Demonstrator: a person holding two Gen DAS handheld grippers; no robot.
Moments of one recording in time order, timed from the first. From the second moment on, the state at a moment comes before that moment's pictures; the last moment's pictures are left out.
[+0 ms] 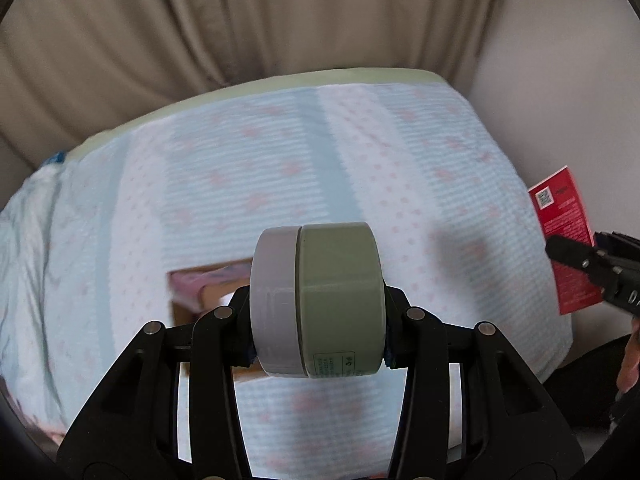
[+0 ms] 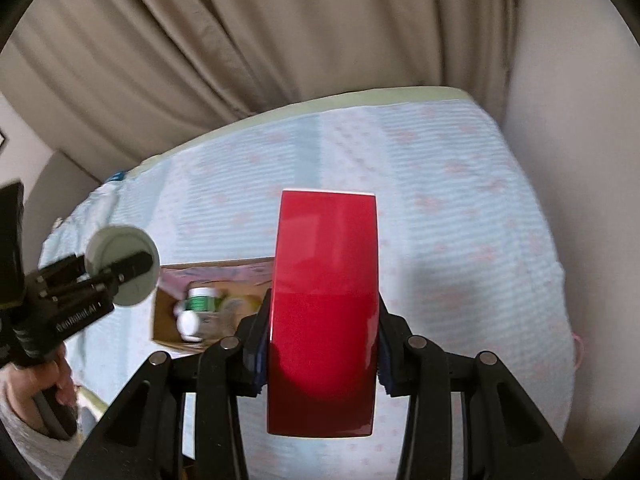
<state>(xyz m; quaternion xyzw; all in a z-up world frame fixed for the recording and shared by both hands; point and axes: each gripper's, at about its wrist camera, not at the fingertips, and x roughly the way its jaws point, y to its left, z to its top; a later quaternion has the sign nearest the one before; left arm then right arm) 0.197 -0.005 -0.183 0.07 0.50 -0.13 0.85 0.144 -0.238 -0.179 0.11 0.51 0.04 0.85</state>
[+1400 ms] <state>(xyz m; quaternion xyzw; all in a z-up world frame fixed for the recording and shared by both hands) 0.319 0.146 -0.413 0.11 0.64 -0.19 0.74 0.256 -0.025 -0.408 0.15 0.70 0.06 0.70</state>
